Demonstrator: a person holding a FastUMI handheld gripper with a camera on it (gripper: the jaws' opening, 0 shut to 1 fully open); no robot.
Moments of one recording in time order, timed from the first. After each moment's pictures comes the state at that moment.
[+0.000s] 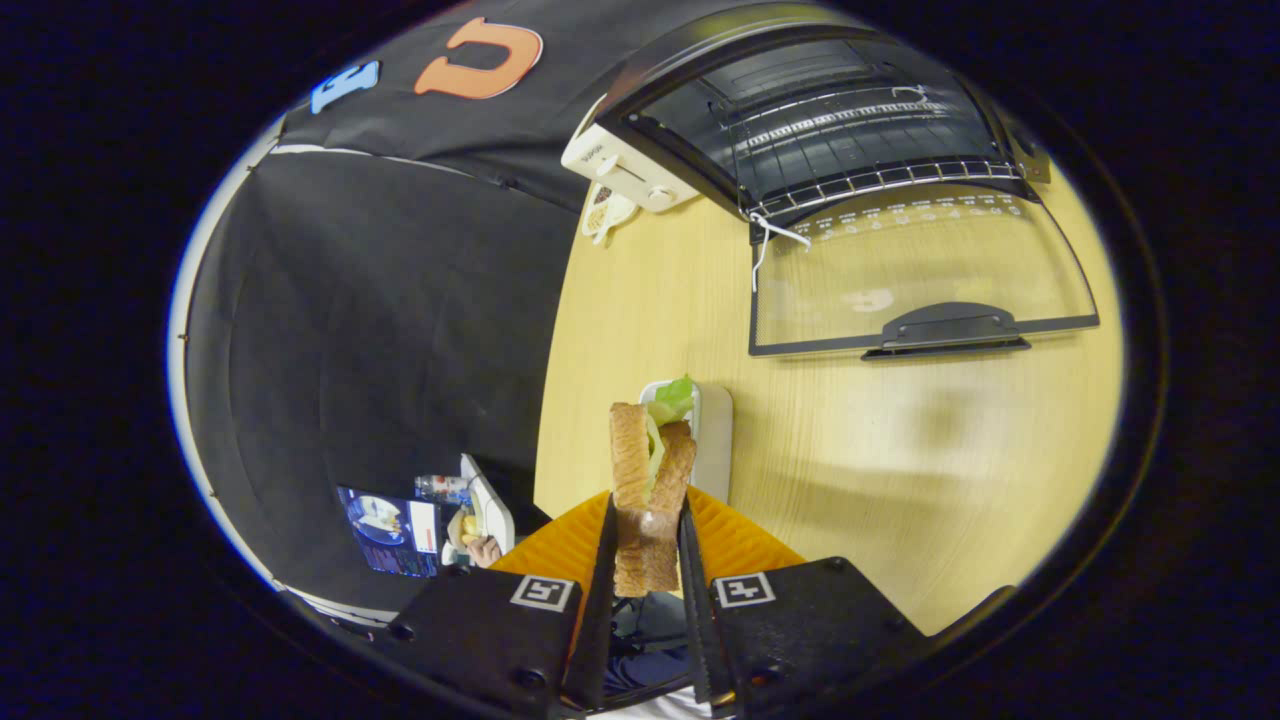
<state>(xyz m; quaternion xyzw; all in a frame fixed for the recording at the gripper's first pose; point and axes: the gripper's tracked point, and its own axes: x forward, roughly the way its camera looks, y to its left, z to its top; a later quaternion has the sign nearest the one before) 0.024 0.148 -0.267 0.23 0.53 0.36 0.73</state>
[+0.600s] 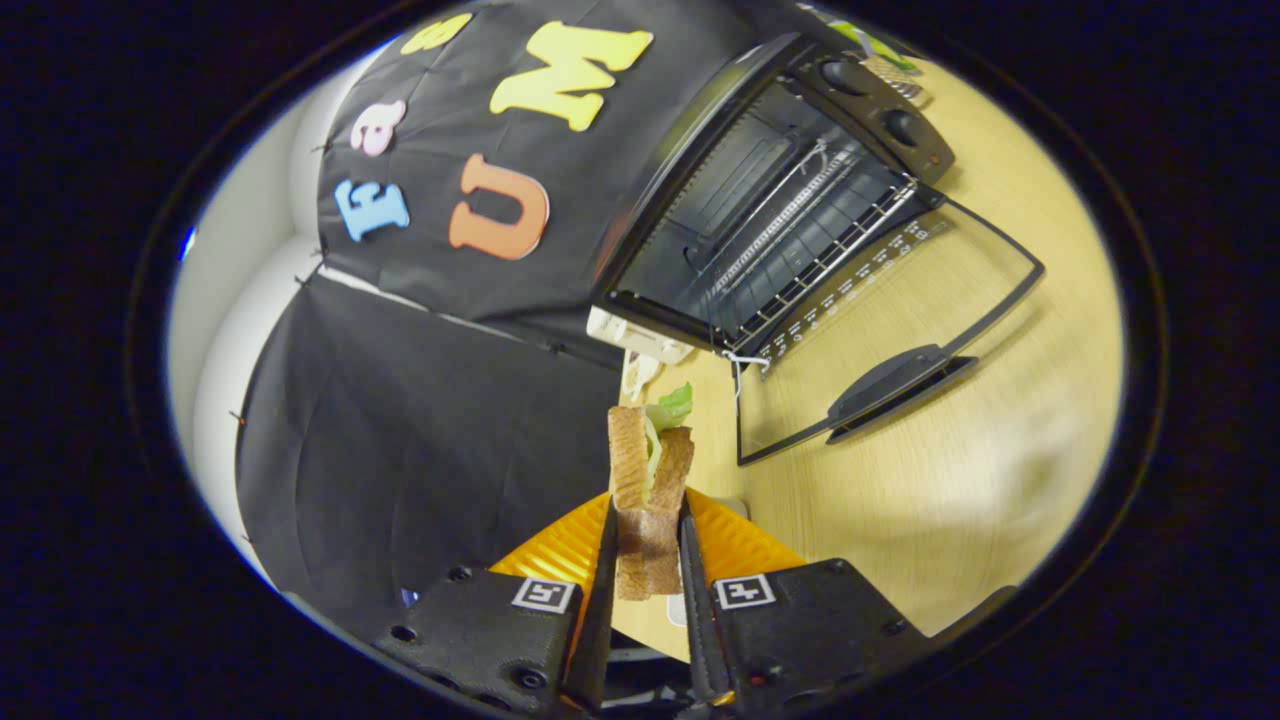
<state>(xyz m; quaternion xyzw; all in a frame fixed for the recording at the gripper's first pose) 0.073 0.113 -0.239 0.45 0.31 0.31 0.78</state>
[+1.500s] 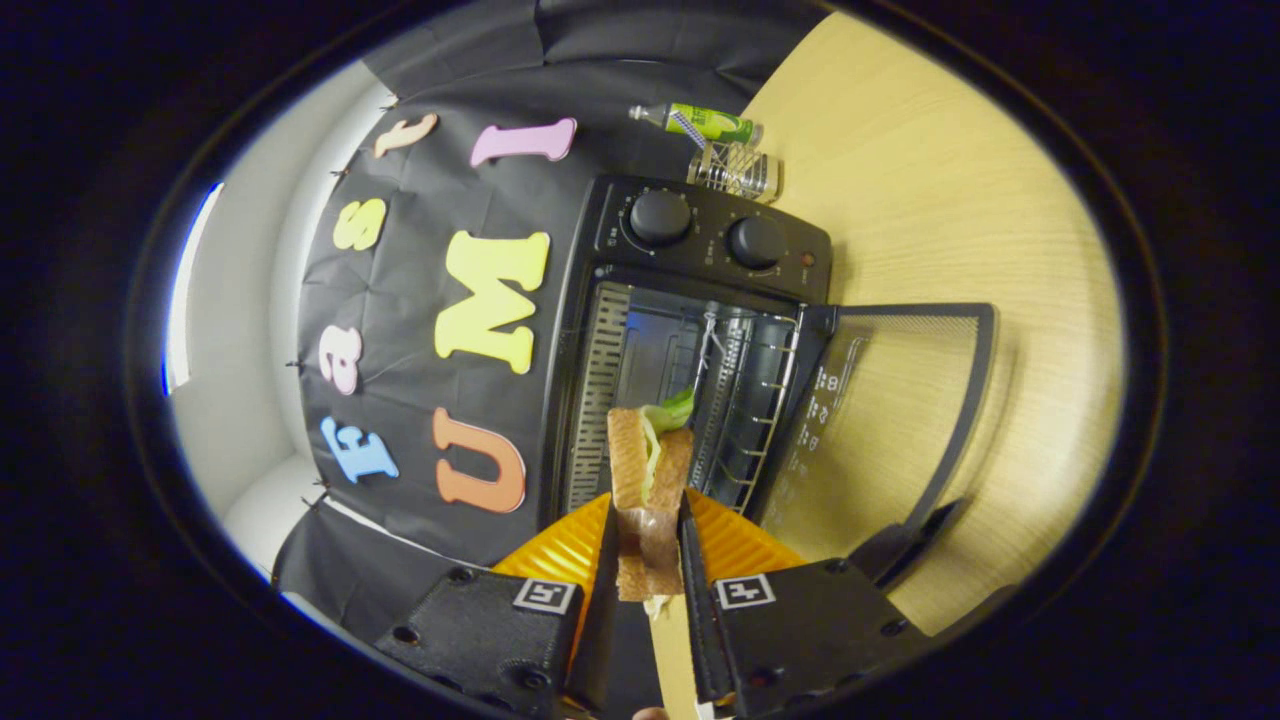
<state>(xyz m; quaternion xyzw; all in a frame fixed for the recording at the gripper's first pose) 0.232 0.038 -0.239 0.62 0.07 0.09 0.77</state>
